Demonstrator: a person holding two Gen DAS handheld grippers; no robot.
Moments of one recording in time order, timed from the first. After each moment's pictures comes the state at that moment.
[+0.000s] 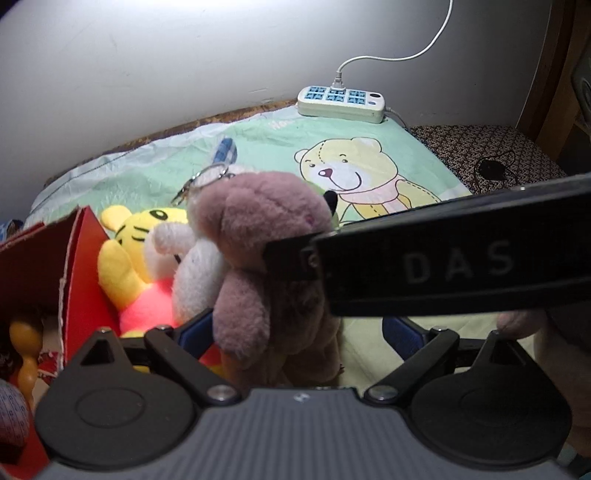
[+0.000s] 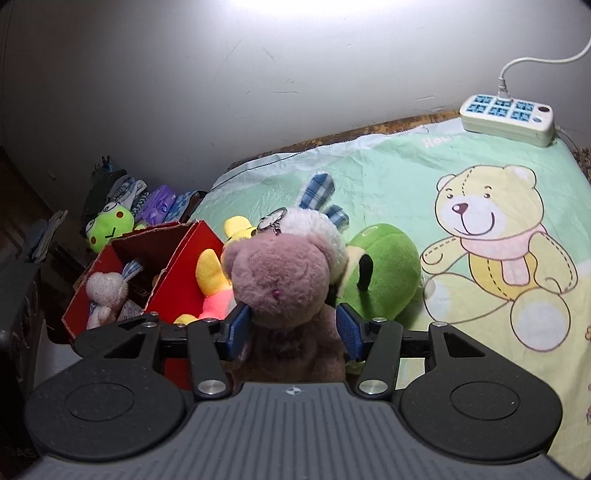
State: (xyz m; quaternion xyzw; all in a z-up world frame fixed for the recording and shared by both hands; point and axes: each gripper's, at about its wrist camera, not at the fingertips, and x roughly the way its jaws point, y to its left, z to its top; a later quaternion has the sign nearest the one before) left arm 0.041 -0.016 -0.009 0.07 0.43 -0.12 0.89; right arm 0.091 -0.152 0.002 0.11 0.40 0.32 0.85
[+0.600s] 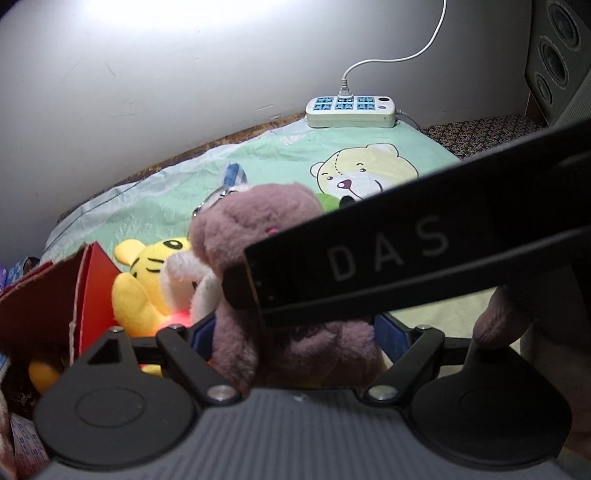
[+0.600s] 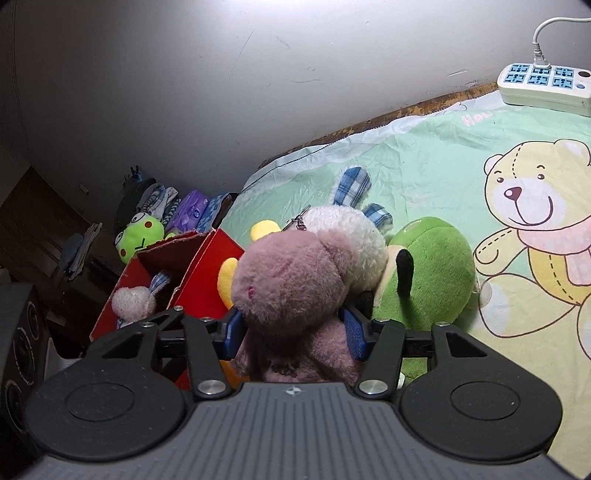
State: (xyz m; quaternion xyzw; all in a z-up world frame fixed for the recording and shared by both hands) left arm 0.055 -0.013 -0.018 0.11 0.40 -0.10 0.90; right arm 0.112 -0.145 -0.018 0.18 0.41 0.37 0.81
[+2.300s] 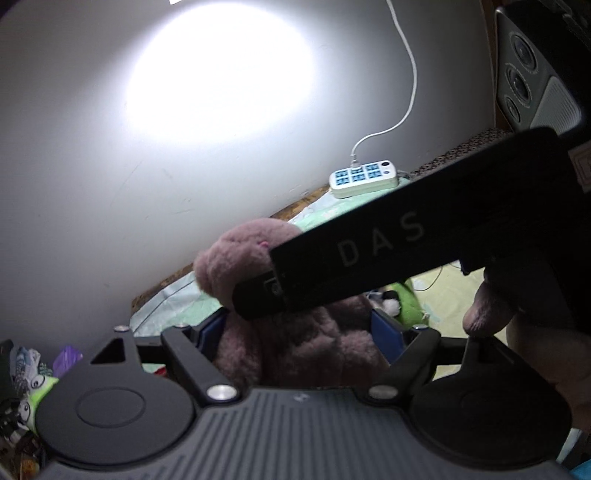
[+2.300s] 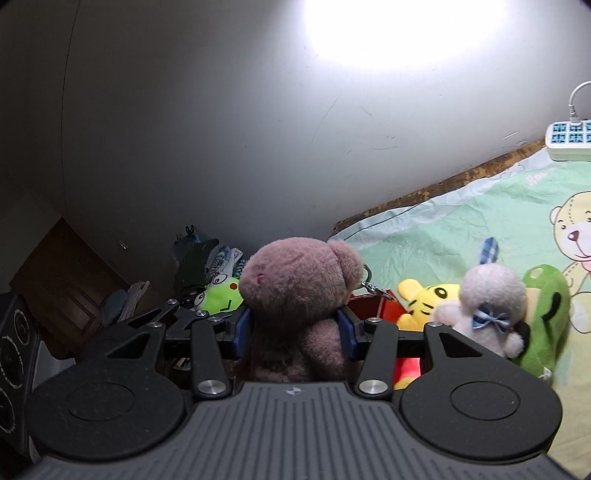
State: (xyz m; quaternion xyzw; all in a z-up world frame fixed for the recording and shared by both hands) left arm -0.027 0.089 0.119 0.20 0.31 -0.13 0.92; right arm 0.051 -0.055 0.087 0.24 0.33 0.38 0.83
